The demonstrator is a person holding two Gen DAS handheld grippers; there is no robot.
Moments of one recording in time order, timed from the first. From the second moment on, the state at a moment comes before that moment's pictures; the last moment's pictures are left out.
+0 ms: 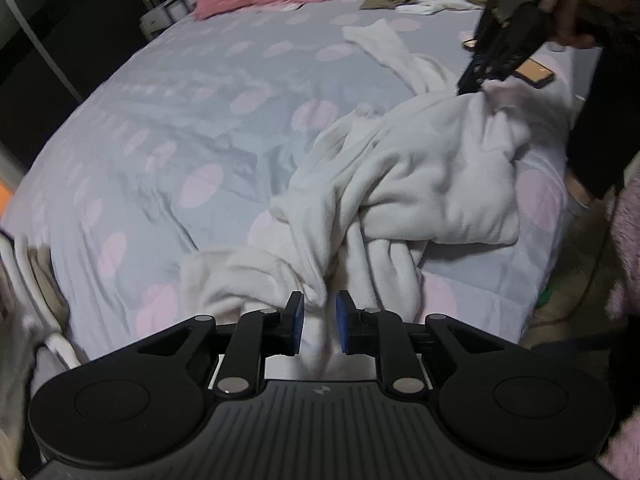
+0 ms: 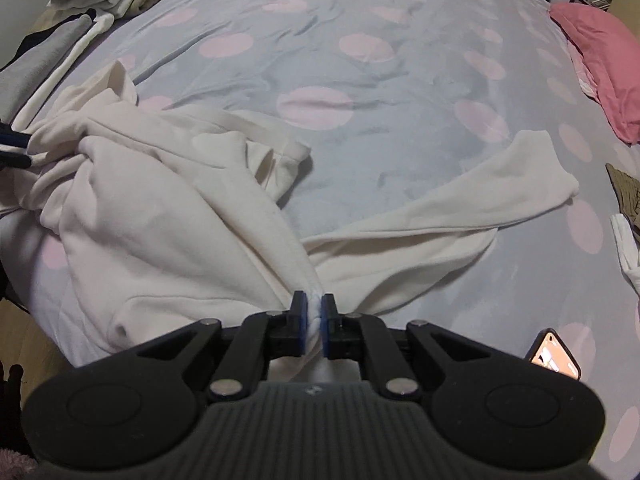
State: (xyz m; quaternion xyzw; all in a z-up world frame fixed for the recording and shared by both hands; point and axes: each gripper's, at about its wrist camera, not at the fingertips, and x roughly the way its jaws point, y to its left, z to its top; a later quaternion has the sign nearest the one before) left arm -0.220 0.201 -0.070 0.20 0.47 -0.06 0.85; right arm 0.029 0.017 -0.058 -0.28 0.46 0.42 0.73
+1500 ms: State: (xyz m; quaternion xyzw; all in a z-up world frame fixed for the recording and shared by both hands) left arm -0.209 0.244 -0.074 0.27 0.47 -0.03 0.84; right arm 0.052 0.014 -0.069 -0.22 0.45 0.46 0.73
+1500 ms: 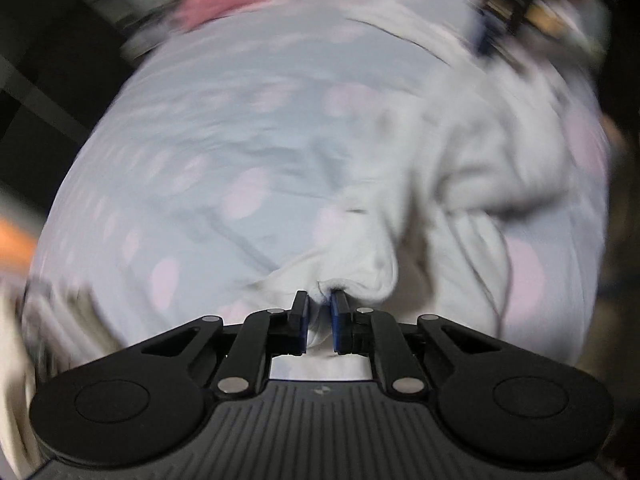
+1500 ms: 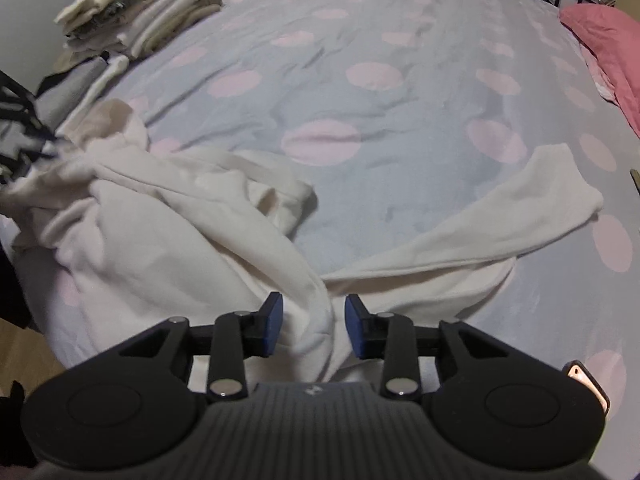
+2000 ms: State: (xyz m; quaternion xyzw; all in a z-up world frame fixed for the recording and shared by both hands) left arm -0.235 0.309 0.055 0.05 0.33 0.20 0.92; right arm 0.016 0.009 0.048 -0.20 0.25 0.42 0.85
